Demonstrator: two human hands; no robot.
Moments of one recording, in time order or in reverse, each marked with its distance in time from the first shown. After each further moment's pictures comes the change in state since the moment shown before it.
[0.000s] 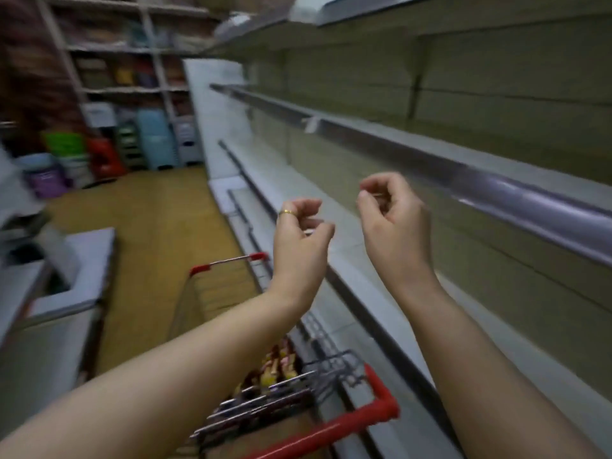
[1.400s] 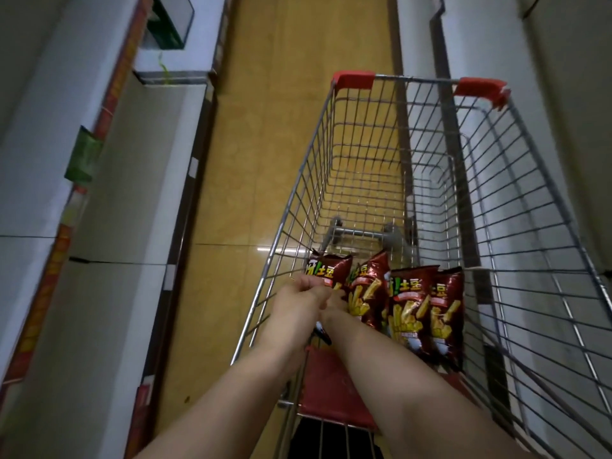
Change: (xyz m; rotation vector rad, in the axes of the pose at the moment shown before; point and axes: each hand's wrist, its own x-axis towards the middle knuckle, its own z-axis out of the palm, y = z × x) left_hand 0.058 -0.371 -0.285 0.176 0.481 -1.172; right_hand -0.308 0.399 0.509 -0.609 -1.396 1.107
